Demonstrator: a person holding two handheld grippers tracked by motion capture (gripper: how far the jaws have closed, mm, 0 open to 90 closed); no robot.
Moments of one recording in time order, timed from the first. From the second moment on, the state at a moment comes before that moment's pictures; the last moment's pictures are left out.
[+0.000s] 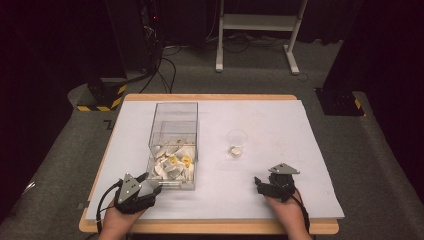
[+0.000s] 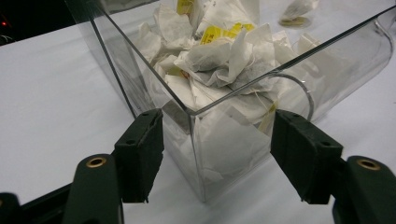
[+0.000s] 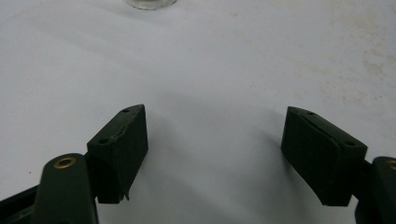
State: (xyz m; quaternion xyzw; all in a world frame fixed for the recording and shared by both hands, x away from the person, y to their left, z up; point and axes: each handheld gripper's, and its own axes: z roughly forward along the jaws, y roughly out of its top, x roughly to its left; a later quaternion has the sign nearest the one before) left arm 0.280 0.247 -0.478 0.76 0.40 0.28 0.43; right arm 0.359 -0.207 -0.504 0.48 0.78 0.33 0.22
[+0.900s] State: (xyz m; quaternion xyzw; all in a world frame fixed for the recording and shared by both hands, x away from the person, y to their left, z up) left arm 0.290 0.242 -0.480 0.73 0.41 0.30 0.44; right arm 0.359 -0.207 -0.504 0.48 0.79 0.33 0.22
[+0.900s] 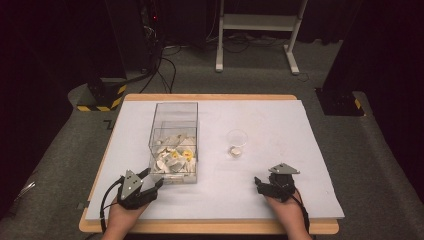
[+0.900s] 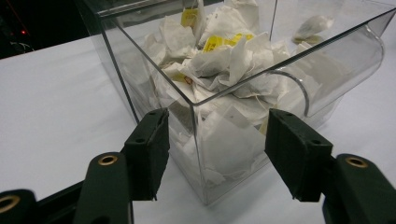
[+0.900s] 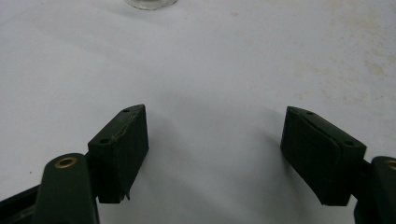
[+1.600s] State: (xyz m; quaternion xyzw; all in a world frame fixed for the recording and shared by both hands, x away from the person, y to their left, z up) left arm 0.305 0.240 -0.481 0.72 0.45 0.32 0.43; right arm 0.359 -0.208 -0.504 0.48 0.78 0.33 0.21
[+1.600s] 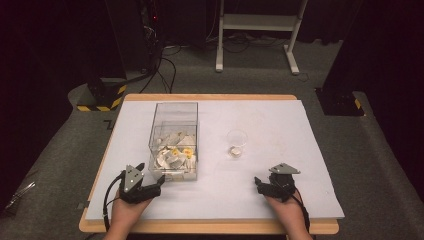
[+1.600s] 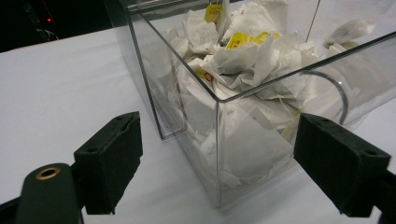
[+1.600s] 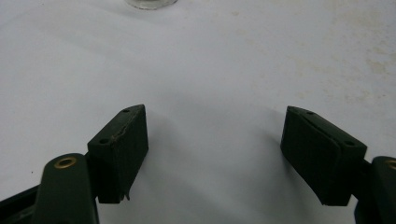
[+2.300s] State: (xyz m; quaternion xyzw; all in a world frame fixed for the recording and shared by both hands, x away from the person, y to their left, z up) left arm 0.332 0.247 -0.484 0.72 0.46 0.32 0.42; right arm 0.359 -0.208 -0.504 0.48 0.79 0.33 0.21
